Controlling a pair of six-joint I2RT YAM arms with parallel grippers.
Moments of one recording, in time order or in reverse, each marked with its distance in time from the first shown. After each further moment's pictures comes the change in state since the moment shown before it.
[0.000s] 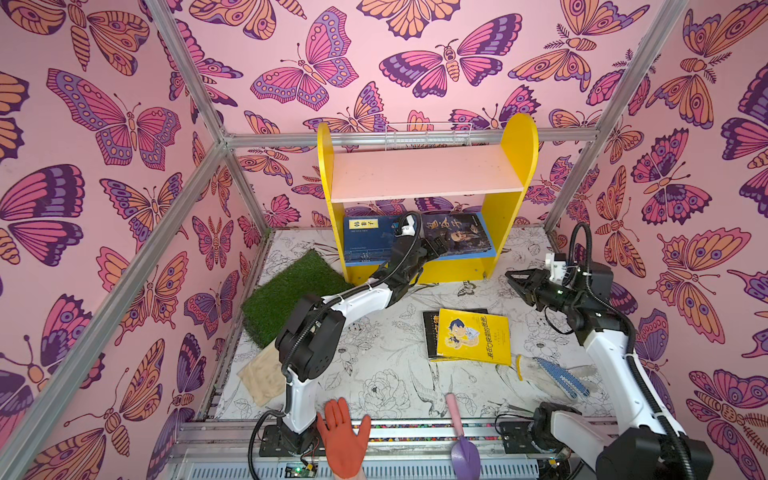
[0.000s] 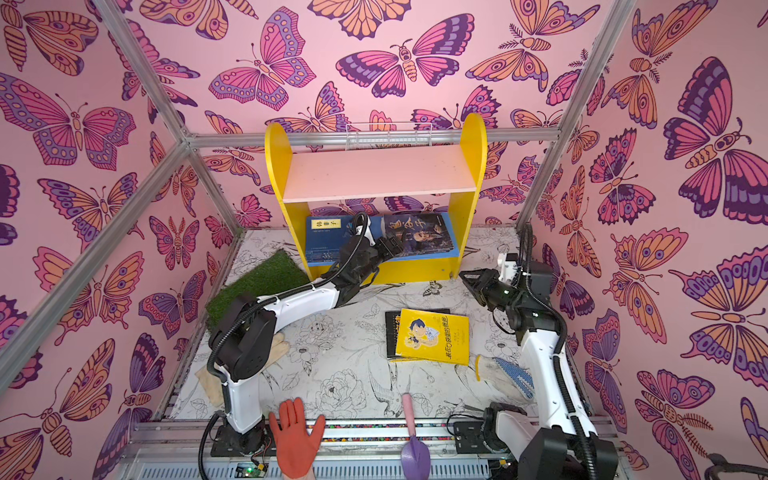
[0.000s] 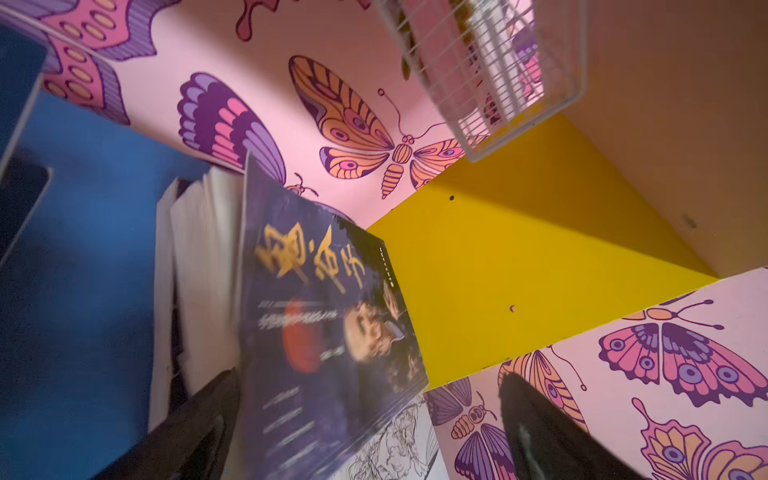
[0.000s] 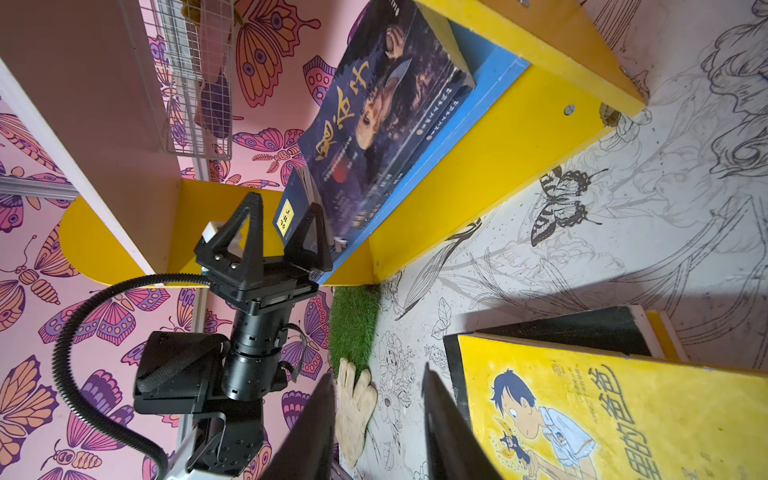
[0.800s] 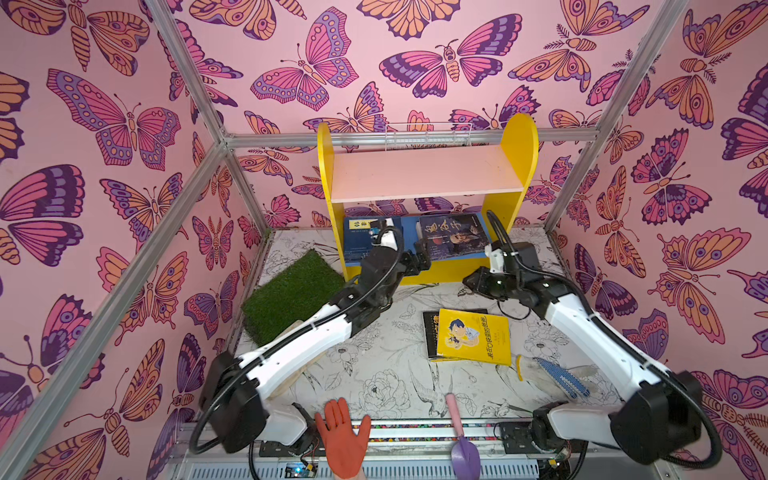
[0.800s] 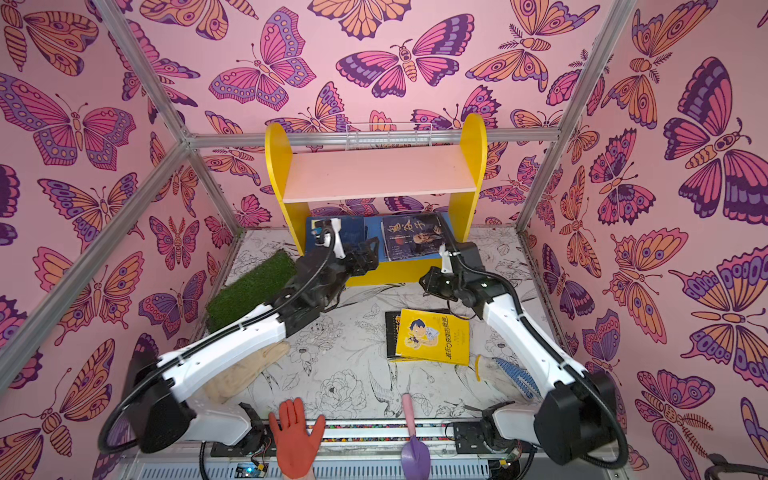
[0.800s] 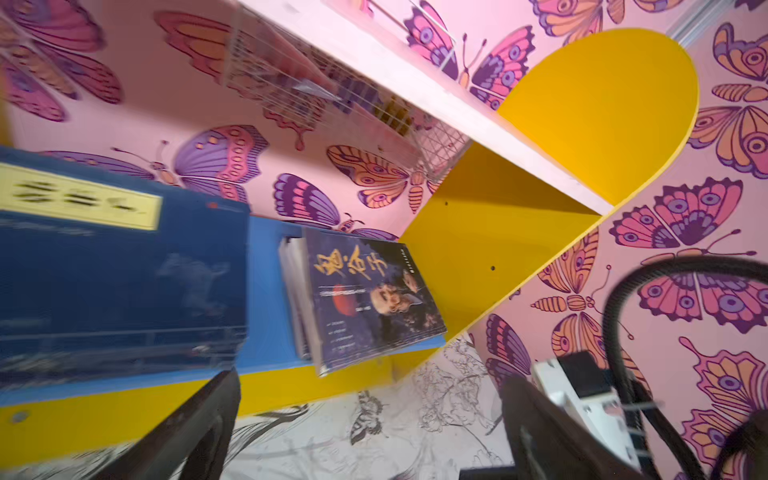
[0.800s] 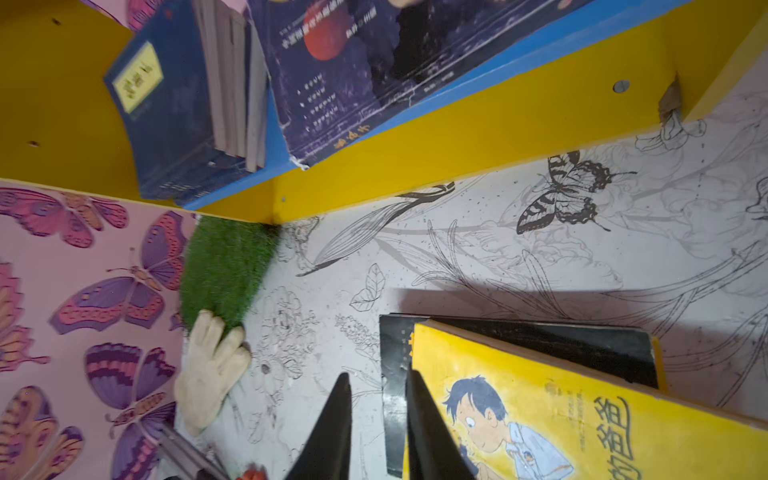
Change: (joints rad) left arm -0.082 -0.626 -0.319 -0.416 -0.278 0.270; right arm 0.546 0.324 0.314 -0.250 0.570 -0.272
